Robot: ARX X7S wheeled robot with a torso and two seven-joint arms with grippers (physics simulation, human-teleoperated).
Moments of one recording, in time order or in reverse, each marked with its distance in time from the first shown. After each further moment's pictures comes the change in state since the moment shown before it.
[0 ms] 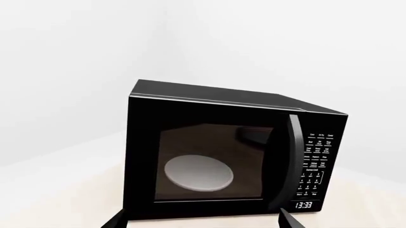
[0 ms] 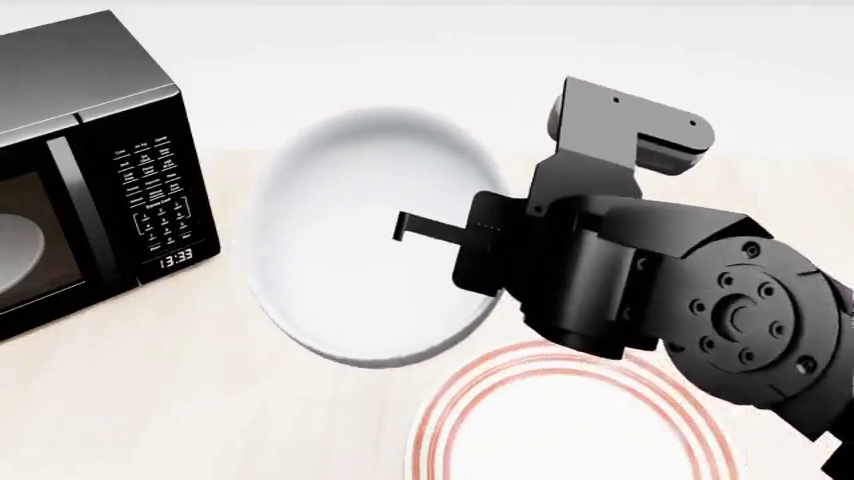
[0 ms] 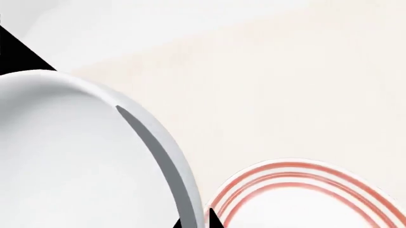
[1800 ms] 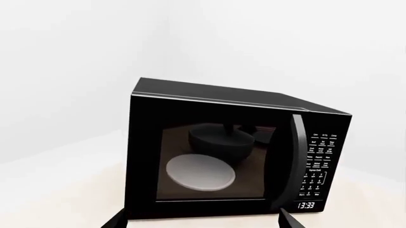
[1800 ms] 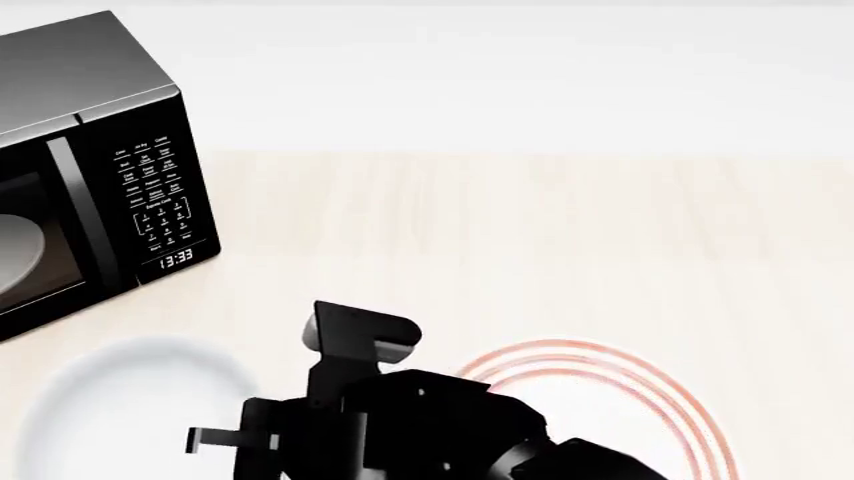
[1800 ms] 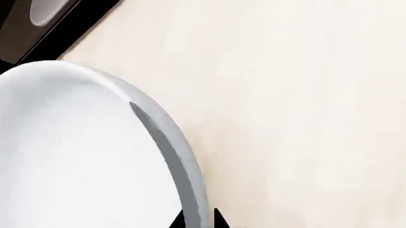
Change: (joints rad) left arm -0.016 0.013 -0.027 -0.002 0.001 -0.031 0.022; right arm -0.308 -0.585 -0.169 0.700 -0.139 0.131 -0.712
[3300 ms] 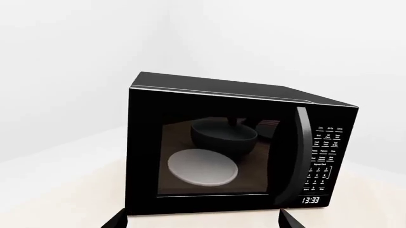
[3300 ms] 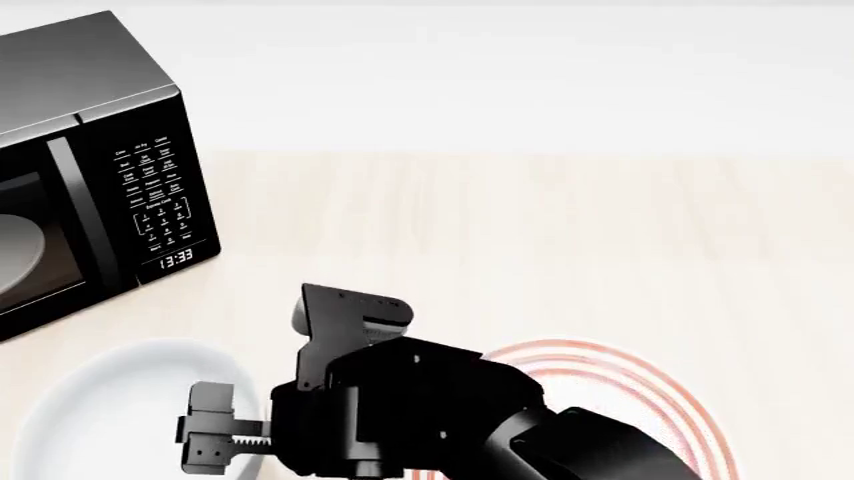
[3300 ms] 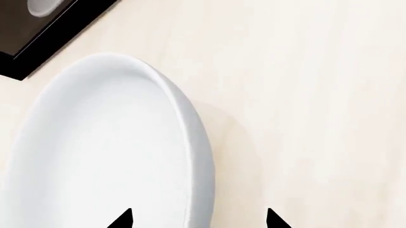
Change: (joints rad) left arm -0.034 0.018 0.001 -0.035 0.033 -0.022 0.012; right arm 0.062 -0.002 0.000 -0.017 0.037 0.077 0.063
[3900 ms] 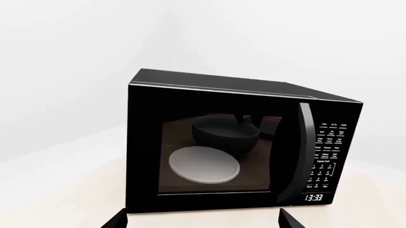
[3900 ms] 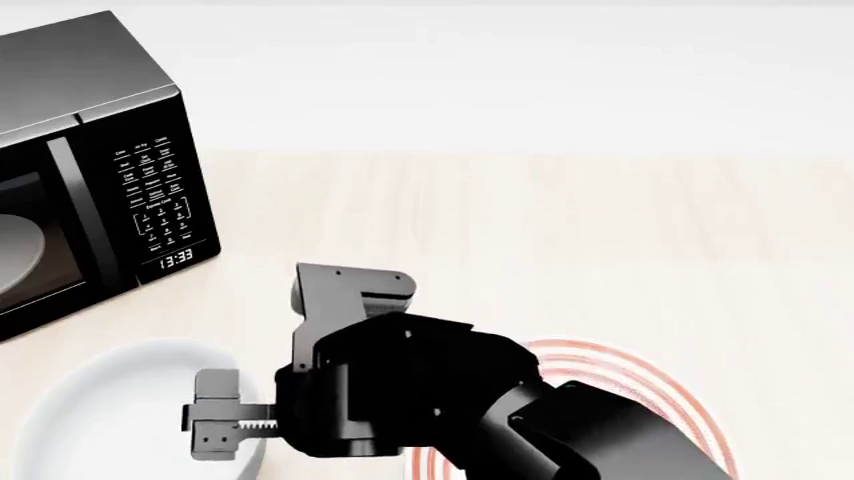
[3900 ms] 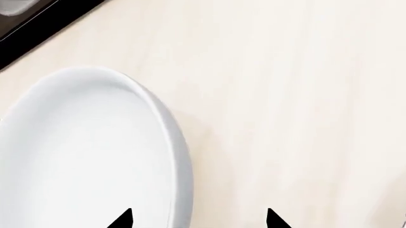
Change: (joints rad) left arm -0.021 0.007 0.003 -0.023 0.018 -0.011 0.003; right arm 0.052 0.000 0.002 -0.029 -0.015 0.028 0.127
